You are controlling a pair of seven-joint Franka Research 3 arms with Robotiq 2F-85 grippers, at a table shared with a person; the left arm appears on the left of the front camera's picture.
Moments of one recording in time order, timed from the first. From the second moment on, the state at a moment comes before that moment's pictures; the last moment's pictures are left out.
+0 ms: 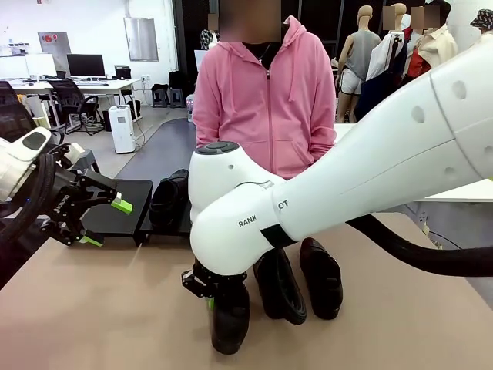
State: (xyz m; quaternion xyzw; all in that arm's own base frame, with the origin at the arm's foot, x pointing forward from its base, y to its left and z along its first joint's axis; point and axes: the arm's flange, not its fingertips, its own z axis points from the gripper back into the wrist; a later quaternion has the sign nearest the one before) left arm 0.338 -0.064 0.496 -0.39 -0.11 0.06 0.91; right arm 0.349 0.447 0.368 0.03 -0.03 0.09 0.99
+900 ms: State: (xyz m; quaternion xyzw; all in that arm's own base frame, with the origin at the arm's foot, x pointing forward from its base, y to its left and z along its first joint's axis) left arm 0.339 -0.064 0.496 -0.39 -0.11 0.06 0.91; right arm 0.337 0.404 0.469 0.15 -0.09 0.12 0.98
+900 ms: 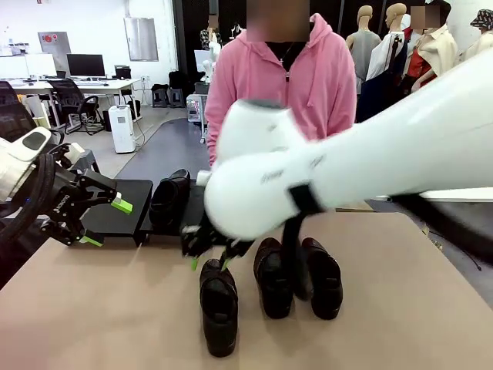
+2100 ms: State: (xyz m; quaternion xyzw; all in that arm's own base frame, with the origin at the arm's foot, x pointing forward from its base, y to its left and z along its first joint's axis) left arm 0.339 -0.064 0.496 -0.39 -0.11 0.06 0.91; right arm 0.312 0.021 0.505 0.37 -0.12 0.15 0.91
